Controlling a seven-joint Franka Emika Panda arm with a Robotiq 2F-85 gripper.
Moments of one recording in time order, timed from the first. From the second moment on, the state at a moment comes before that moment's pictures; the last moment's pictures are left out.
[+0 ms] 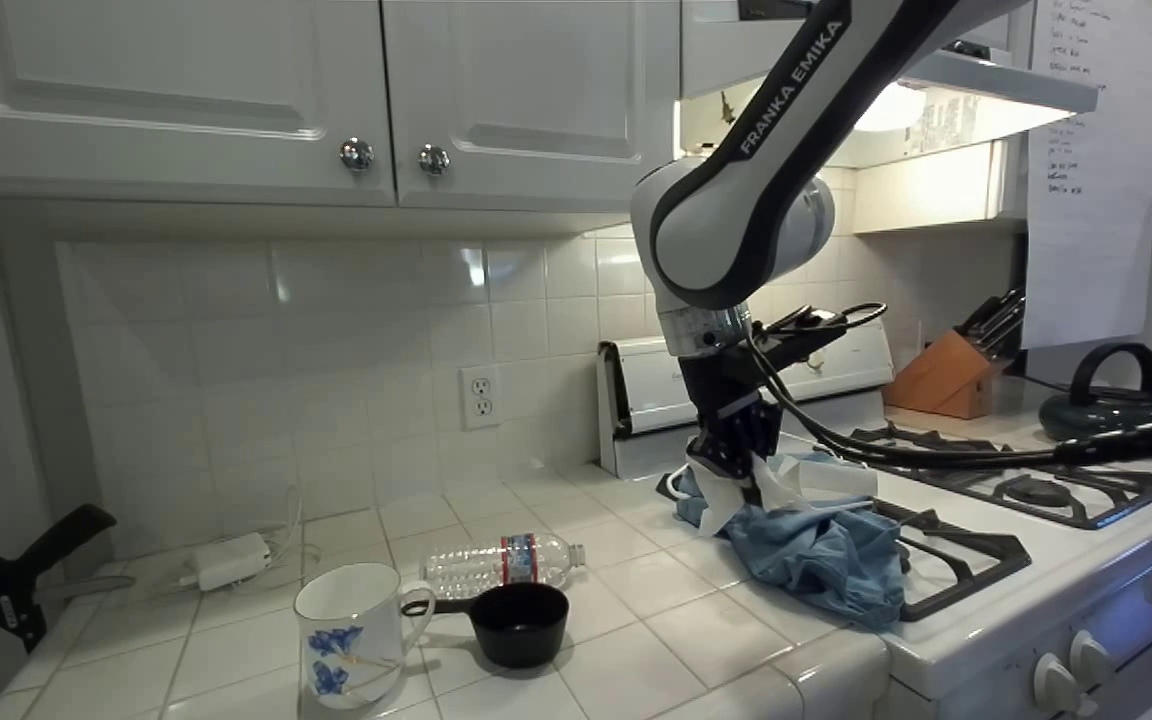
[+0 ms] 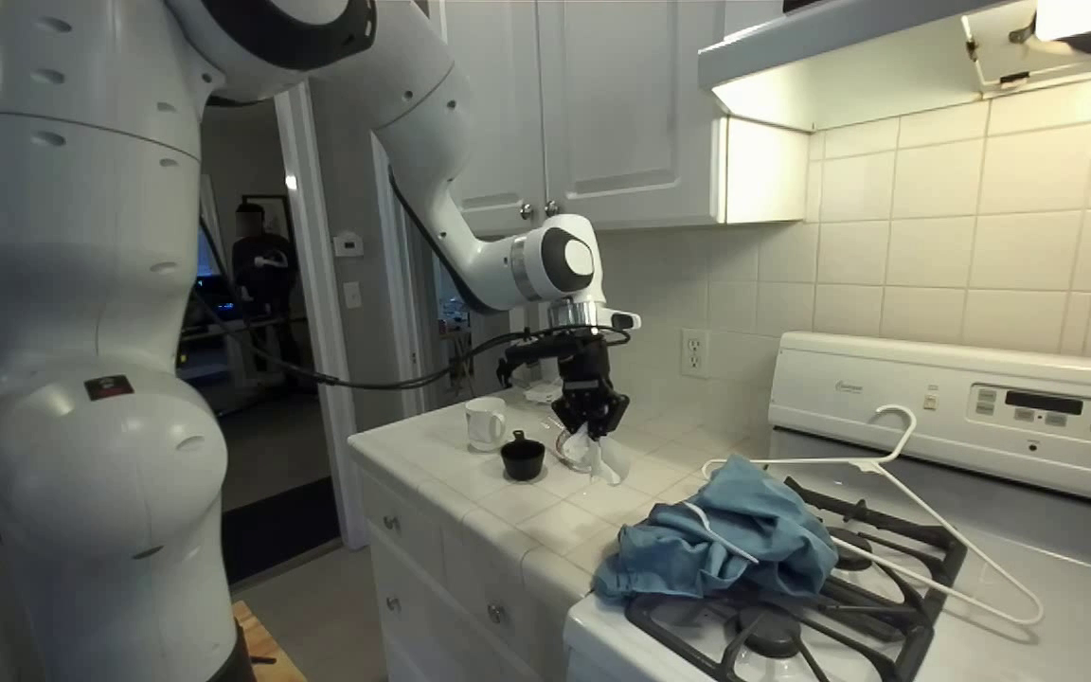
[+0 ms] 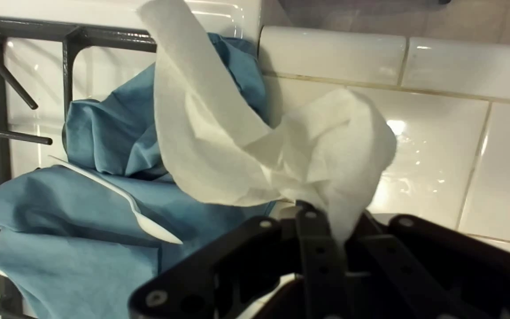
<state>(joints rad) 0.01 0.18 -0.02 -2.17 -0.32 2.19 0.22</state>
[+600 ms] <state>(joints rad) 0.03 0.20 -0.01 -2.16 -0.34 2.24 0.22</state>
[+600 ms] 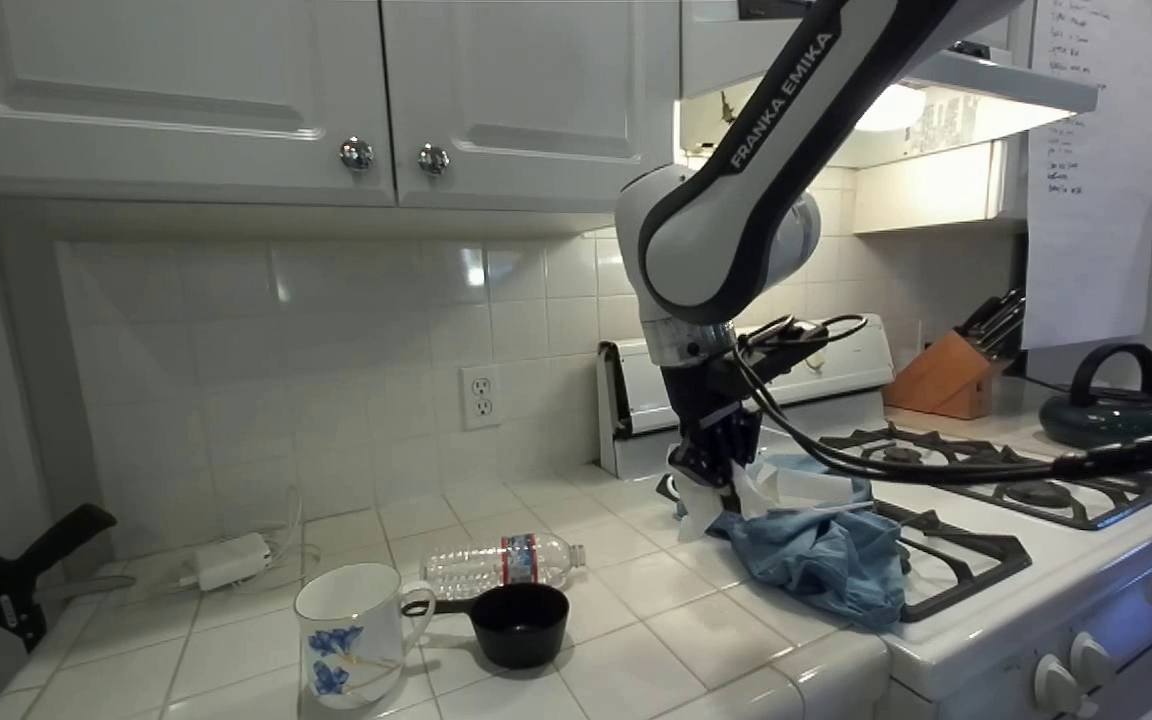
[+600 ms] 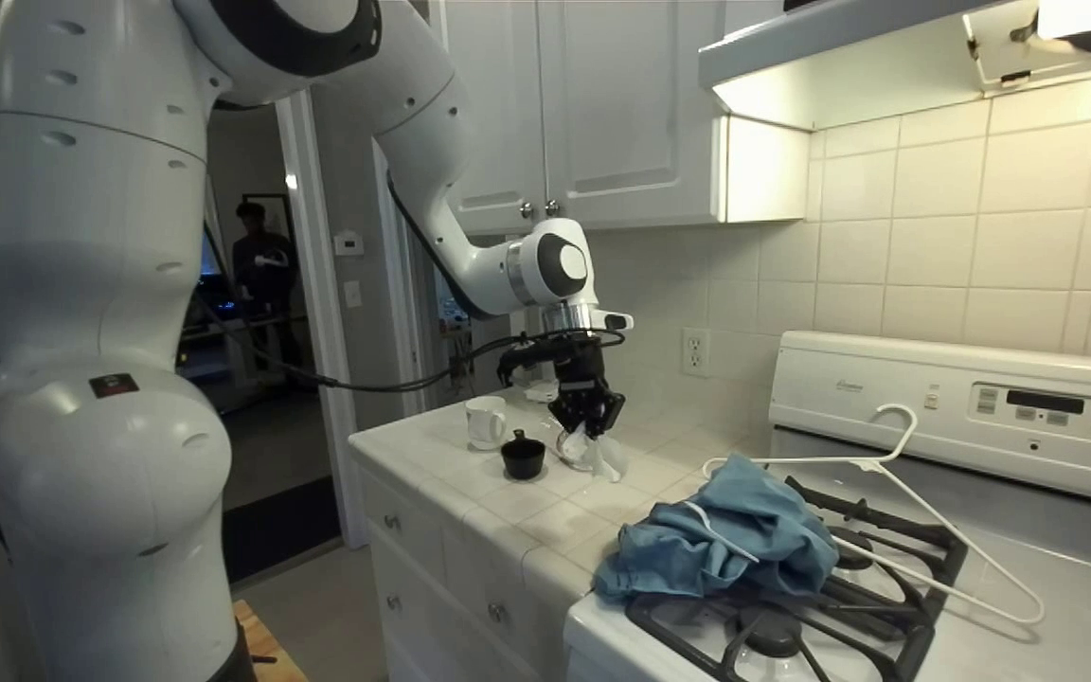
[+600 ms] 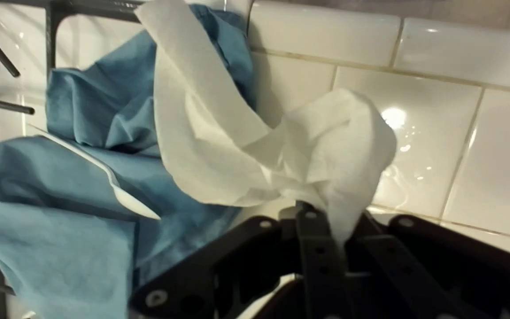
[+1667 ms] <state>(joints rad) 0.10 0.61 -0.01 -1.87 -0.36 2.46 0.17</state>
